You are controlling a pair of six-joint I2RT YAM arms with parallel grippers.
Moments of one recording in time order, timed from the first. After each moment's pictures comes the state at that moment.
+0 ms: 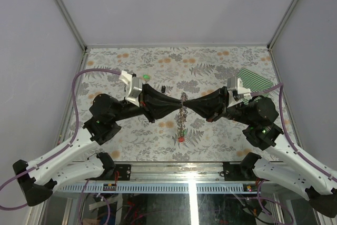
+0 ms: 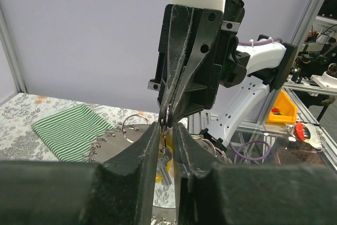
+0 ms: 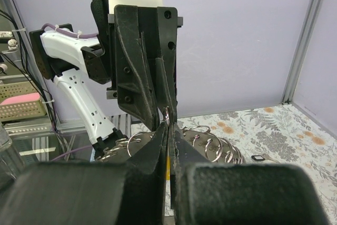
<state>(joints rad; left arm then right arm) -0.86 0.88 0.86 0.40 0.54 -0.33 0.81 0.77 0.81 0.36 -0.54 0.25</state>
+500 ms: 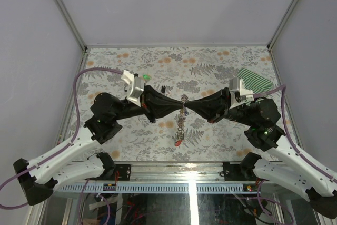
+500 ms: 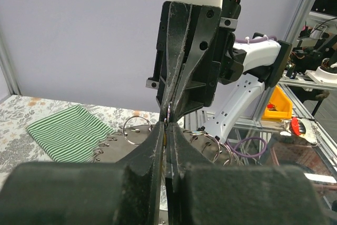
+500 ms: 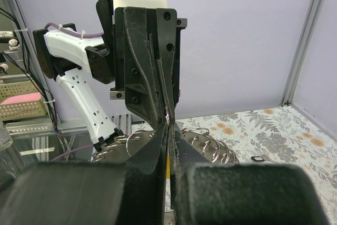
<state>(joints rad) -0.86 0.90 0.87 0.42 0.57 -0.33 0.81 0.75 0.81 0.35 -0.54 0.24</state>
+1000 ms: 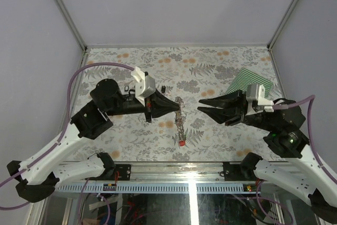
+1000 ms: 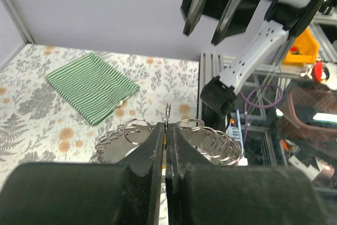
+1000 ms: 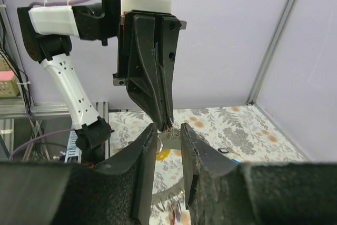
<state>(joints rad) -0.87 0.92 1.13 -0.14 0.59 -0.09 0.81 0.65 0.96 0.03 -0.52 0.06</state>
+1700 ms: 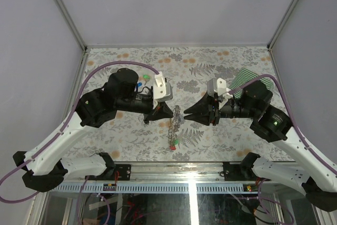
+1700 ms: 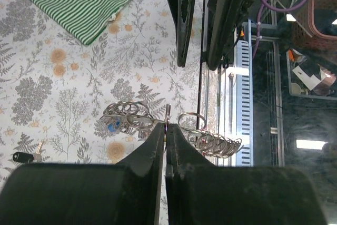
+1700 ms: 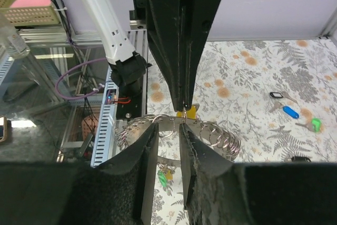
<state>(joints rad) -0.87 1.12 1.46 -0.81 0.59 0.22 0.81 0.87 1.13 -0.35 -0.71 -0.07</state>
